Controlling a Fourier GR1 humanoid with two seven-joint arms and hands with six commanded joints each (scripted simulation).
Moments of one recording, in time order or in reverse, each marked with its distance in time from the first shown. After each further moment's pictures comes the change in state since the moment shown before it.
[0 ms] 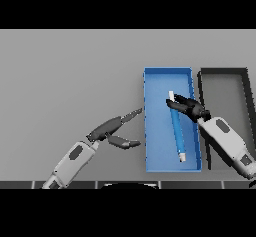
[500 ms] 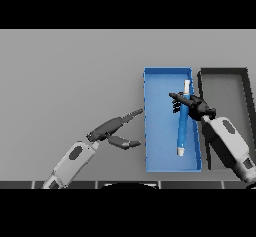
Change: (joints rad) left arm -0.001 0.003 -0.003 -0.008 0.002 -0.005 0.008; right arm 0.075 0.046 -0.199 -0.057 -0.156 -0.078 0.056
